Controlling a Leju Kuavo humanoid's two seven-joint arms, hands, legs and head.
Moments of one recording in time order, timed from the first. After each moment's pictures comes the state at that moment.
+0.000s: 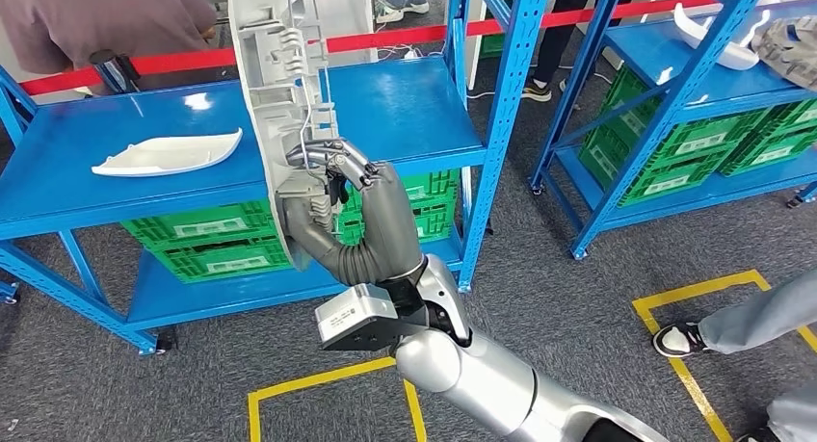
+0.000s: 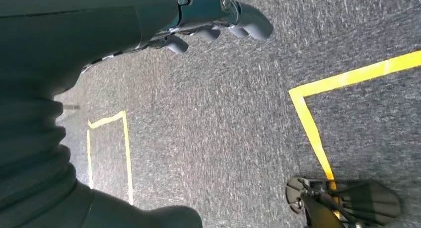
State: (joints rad) left arm -0.06 -0.10 0.26 -0.18 -0.54 0.30 -0.01; right arm -0.47 0.09 0.85 -1.33 0.59 -0.52 -0.36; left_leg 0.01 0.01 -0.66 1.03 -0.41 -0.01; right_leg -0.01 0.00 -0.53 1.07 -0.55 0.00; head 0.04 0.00
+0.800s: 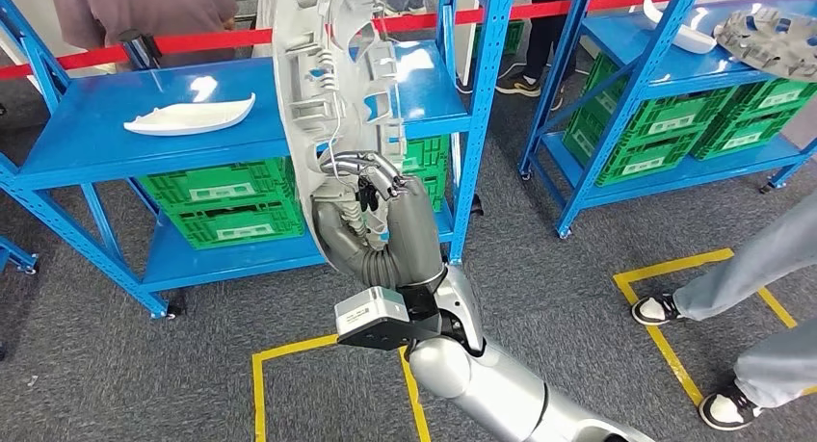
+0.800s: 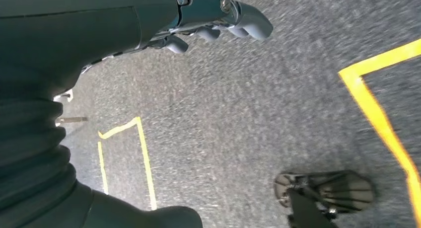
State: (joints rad) left arm -0.10 -0.10 0.26 -0.18 -0.62 0.22 0.06; right arm -0.39 0.06 0.79 -1.33 0.68 -0.54 -0.35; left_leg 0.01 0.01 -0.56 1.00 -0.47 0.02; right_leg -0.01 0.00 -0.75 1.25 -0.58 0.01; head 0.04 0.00
